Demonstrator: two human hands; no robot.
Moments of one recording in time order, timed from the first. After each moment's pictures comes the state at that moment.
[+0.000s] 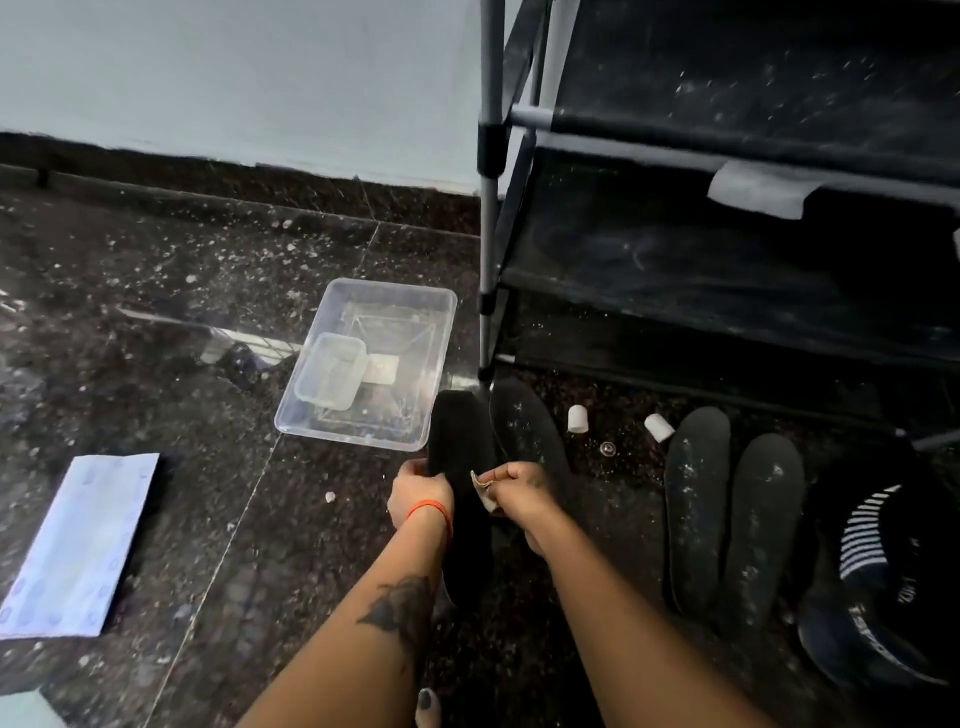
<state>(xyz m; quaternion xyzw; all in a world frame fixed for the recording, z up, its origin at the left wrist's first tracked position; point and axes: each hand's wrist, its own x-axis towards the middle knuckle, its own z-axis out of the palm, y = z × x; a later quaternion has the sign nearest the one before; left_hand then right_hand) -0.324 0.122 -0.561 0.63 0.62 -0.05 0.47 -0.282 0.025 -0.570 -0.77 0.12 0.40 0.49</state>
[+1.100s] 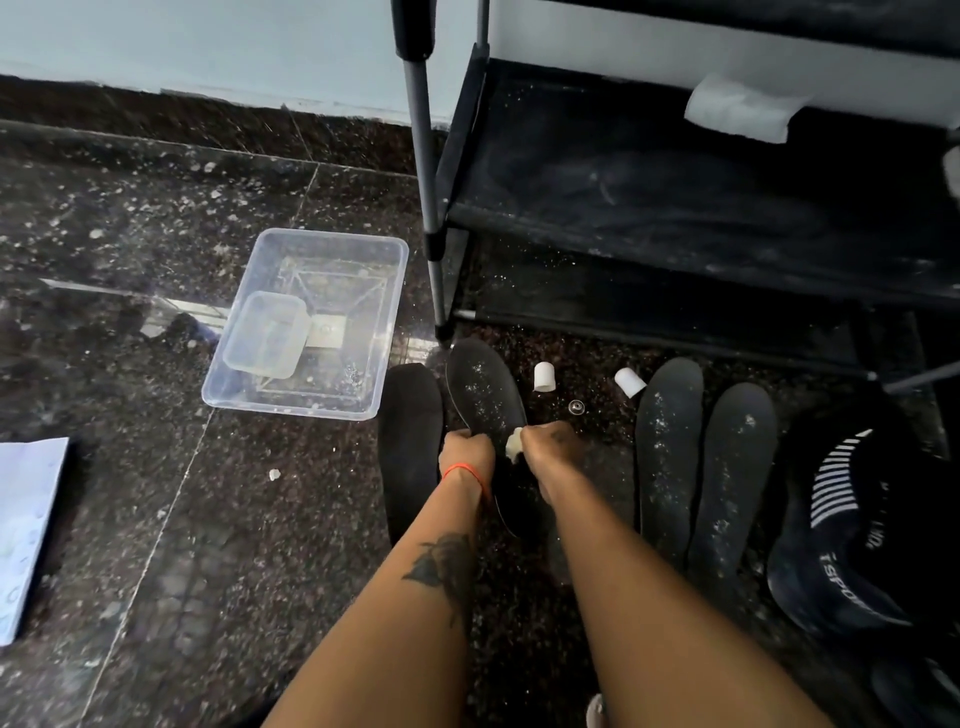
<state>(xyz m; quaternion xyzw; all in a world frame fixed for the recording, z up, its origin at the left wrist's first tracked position) -0.275 0.063 -0.672 0.58 0.54 -0.16 0.59 -0.244 -0.019 -0.590 -0.83 0.25 0.32 0.38</state>
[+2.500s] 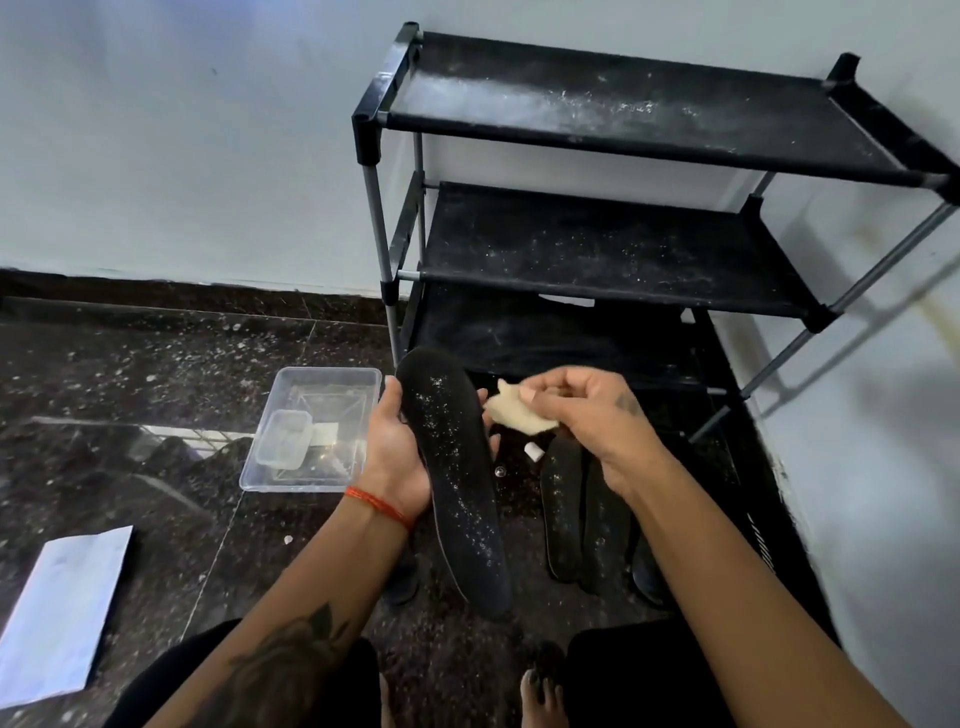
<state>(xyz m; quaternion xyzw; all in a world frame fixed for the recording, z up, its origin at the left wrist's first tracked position) -0.340 0.037 -0.292 0.23 0.25 -0.11 0.93 -0.300 -0.125 -0.240 -0.78 0.01 0.18 0.61</state>
